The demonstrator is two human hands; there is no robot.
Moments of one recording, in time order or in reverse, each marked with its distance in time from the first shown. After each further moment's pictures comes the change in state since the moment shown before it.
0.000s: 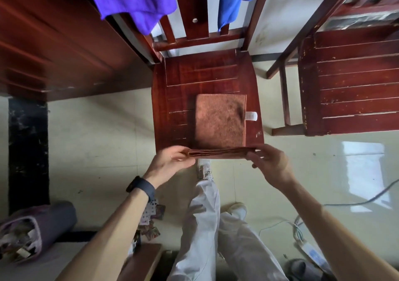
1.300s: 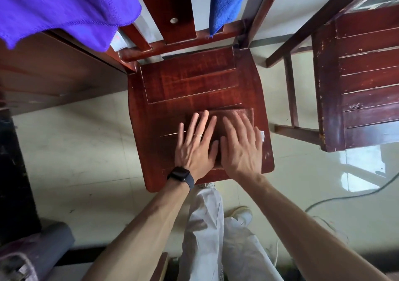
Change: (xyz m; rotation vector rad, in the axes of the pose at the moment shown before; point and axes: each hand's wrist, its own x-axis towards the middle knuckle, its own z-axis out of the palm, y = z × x) left_hand 0.171 0.022 0.057 1.062 0.346 0.604; right_hand 0.134 -0.019 0.095 -0.714 0.324 -0.389
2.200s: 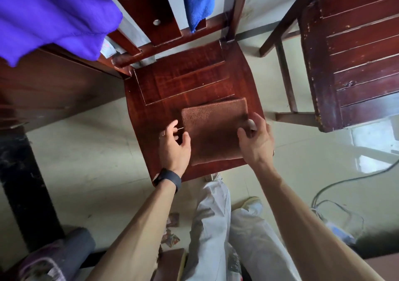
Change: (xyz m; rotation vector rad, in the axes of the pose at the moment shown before) left_hand -0.012 -0.027 -0.022 -0.568 0.127 -0.584; right_hand -0.007 0.022 -0.022 0.549 -0.045 0.664
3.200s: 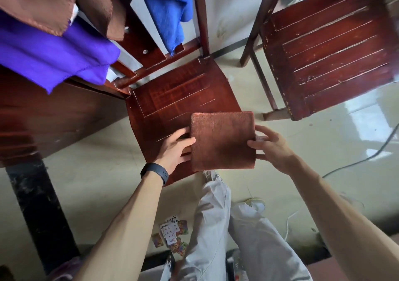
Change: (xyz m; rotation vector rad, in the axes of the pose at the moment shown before) left_hand -0.032 0.072 -0.054 -0.546 -0.683 -0.342; right_hand -0.033 0.025 -0.121 0.624 -0.456 0.282
